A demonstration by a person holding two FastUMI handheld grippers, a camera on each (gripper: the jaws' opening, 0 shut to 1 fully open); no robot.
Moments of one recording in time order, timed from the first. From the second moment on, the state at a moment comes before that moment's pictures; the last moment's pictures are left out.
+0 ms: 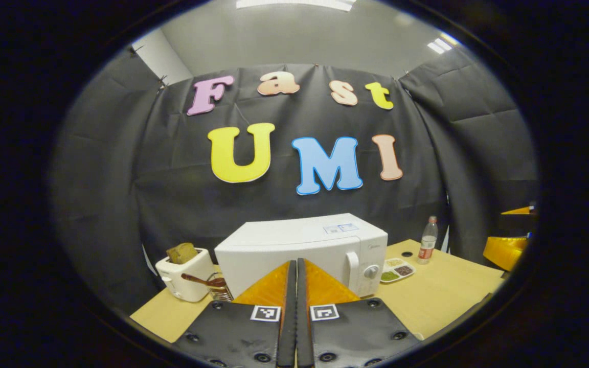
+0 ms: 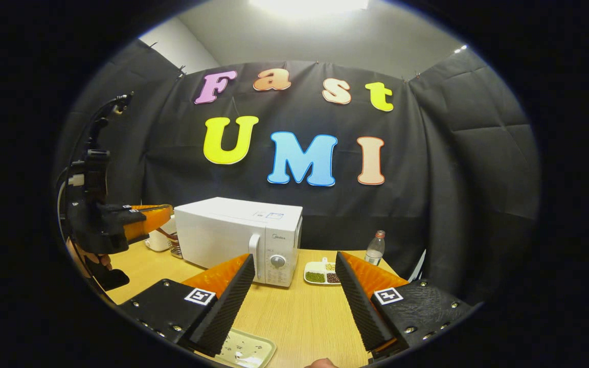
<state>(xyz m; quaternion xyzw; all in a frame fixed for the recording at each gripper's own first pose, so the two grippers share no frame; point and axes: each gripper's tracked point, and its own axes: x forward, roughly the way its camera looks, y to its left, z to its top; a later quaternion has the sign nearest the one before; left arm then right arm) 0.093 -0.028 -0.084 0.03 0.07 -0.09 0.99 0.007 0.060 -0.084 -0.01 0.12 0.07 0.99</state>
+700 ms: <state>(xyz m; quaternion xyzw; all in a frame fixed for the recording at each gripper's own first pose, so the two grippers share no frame) -0.010 0.016 -0.064 -0.01 0.06 -0.06 1.00 -0.046 0.072 -0.059 0.00 0.10 0.06 0.99</state>
